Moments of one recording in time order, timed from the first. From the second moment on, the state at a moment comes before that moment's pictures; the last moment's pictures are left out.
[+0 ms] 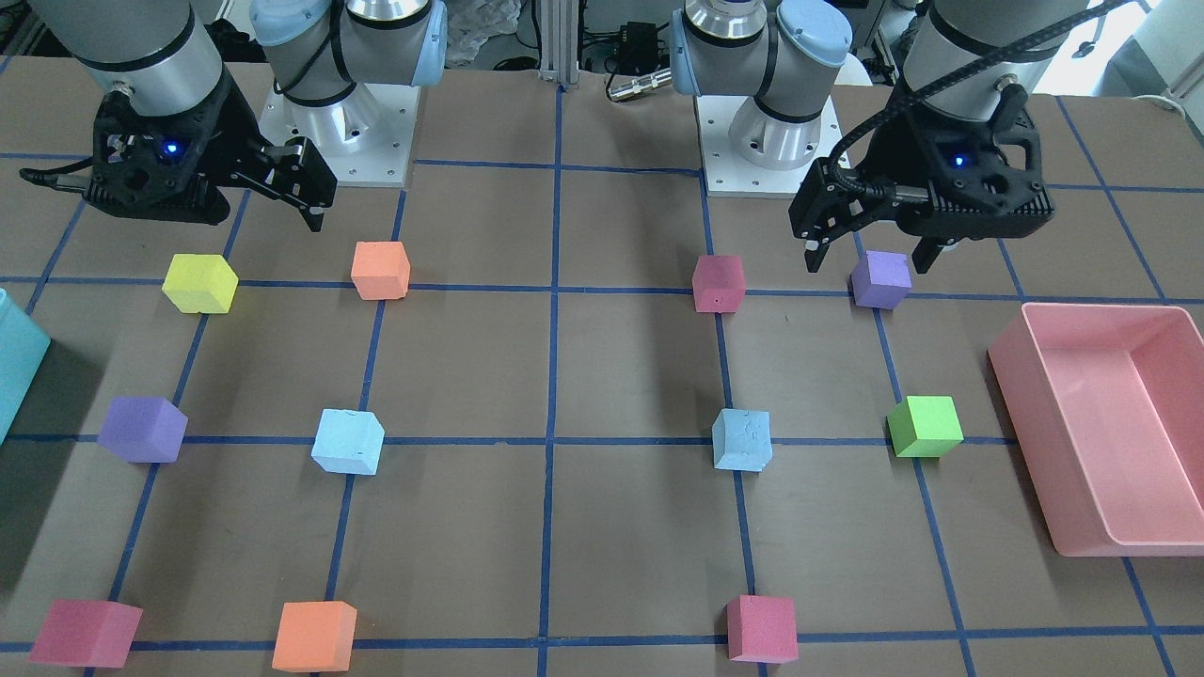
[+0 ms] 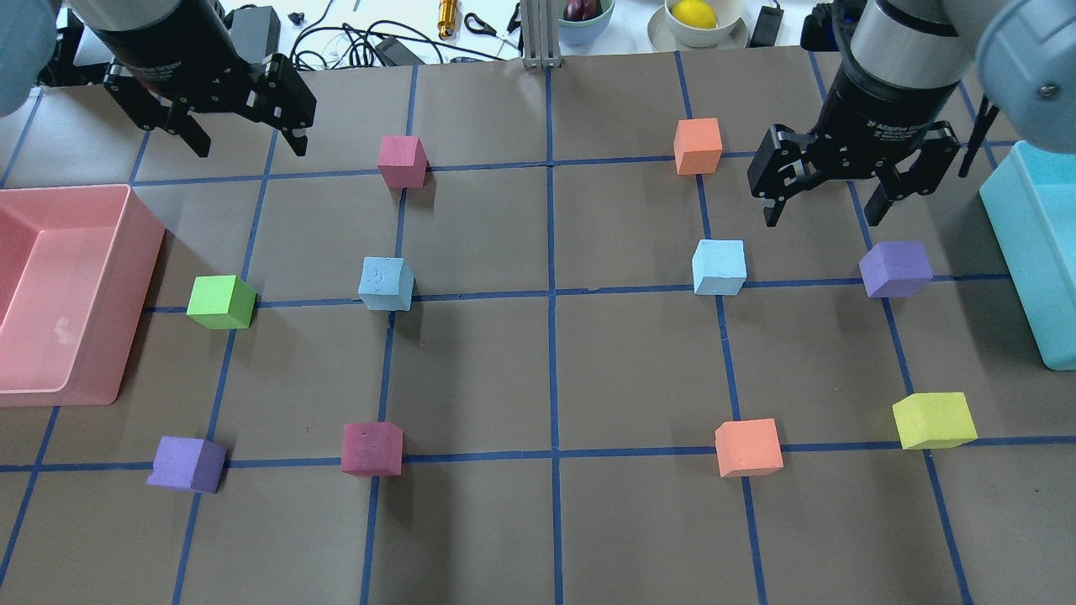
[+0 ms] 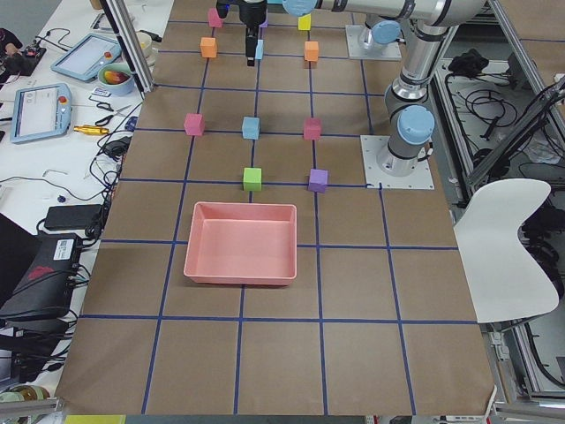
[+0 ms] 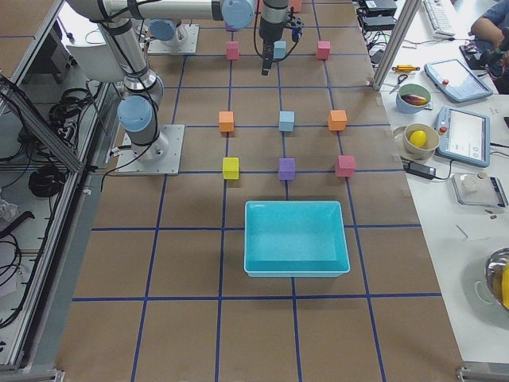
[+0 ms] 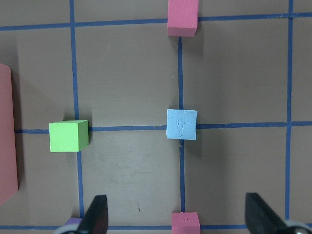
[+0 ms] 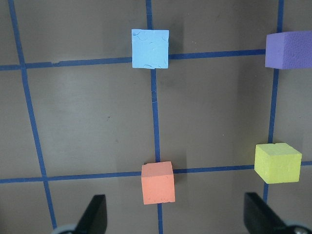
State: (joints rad) left arm -1.55 -1.63 -1.44 -1.58 1.61 0.05; right arm 1.54 -1.58 1.57 -1.46 -1.58 0.01
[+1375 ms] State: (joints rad) left arm -1.55 -1.83 -1.77 -1.14 1.50 0.00; right arm 1.55 -1.40 1.62 -1.71 -1.57 0.02
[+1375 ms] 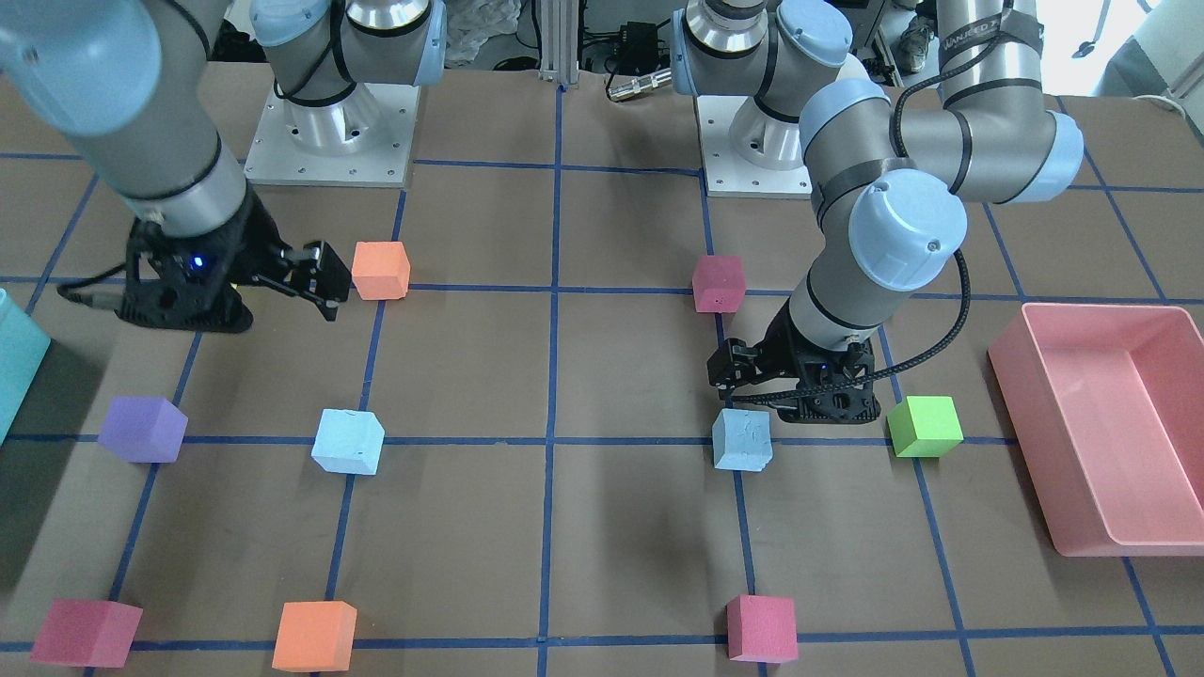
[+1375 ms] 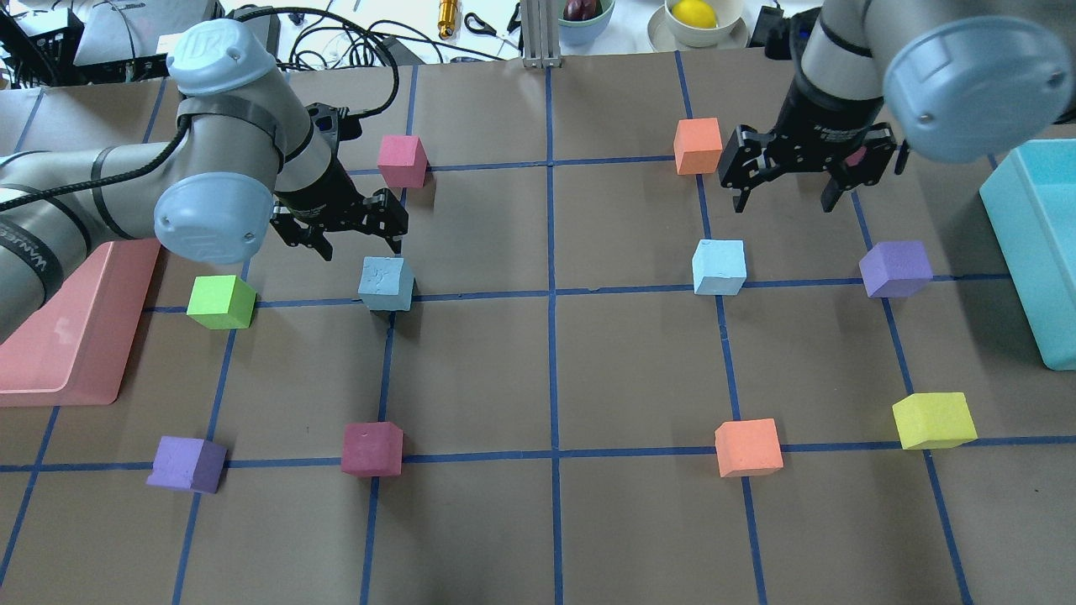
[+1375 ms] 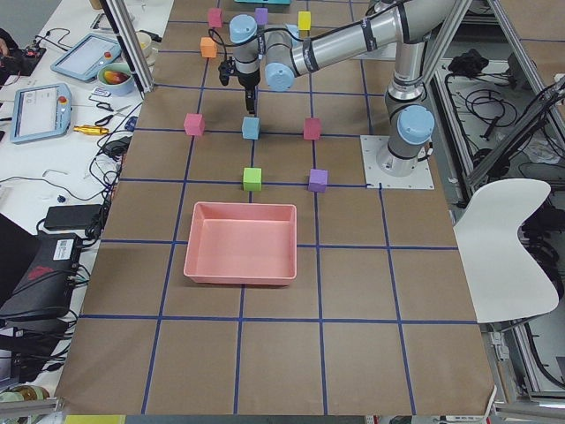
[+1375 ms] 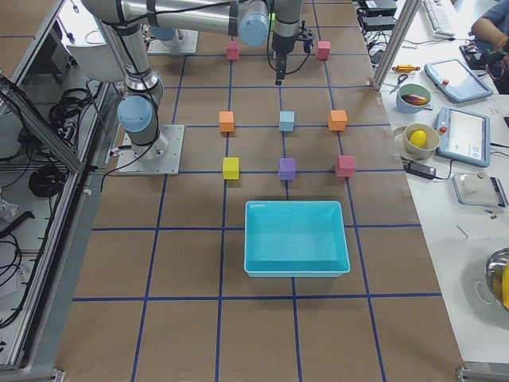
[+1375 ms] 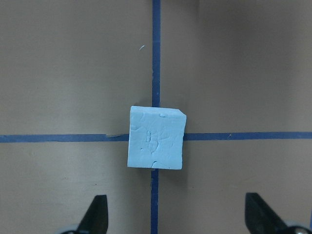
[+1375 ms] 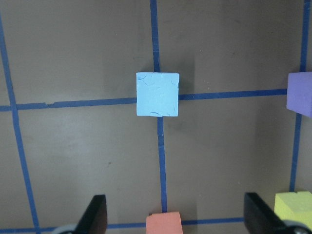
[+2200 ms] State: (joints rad) left arm -1.55 -1.92 -1.82 -1.03 1.50 0.00; right arm 1.54 -1.07 1.62 -2.02 -1.57 0.04
